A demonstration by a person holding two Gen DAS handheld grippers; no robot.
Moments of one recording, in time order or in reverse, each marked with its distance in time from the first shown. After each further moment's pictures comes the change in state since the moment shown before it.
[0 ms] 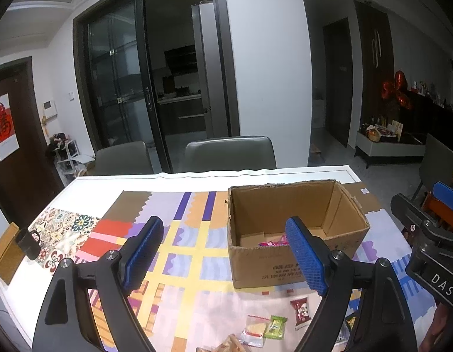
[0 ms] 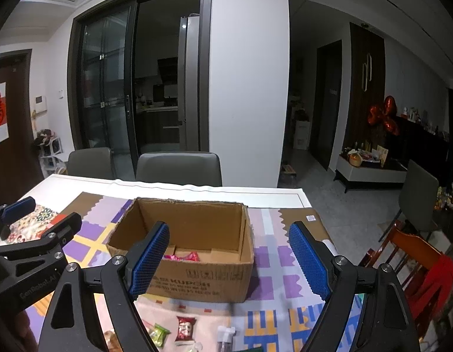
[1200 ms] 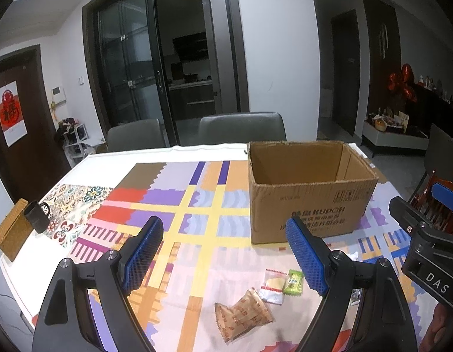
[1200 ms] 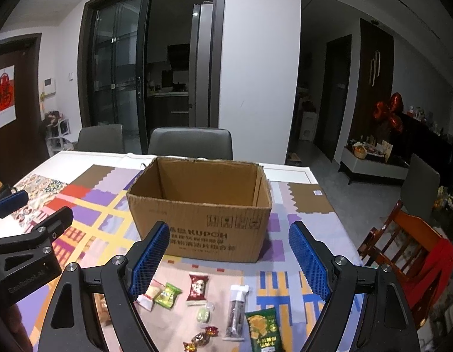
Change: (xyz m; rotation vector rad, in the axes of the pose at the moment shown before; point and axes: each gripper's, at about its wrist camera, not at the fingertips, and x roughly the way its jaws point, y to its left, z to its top) left arm -0.024 0.027 -0.065 -0.016 0.065 0.035; right arm -0.027 0.025 -0.059 -0.046 0.063 0.024
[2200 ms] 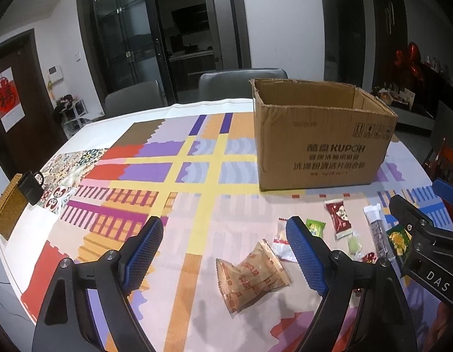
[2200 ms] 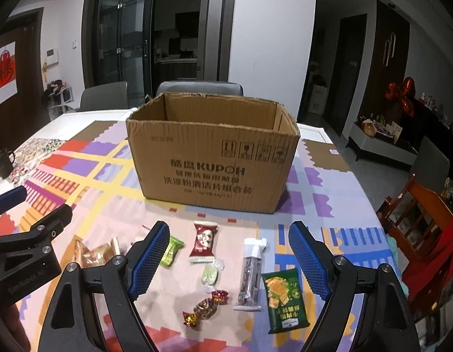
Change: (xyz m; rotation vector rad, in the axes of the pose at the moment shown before) left arm 0.040 -0.001 -0.068 0.012 0.145 0.011; right arm 0.039 0.019 -0.065 -0.039 0.160 0.023
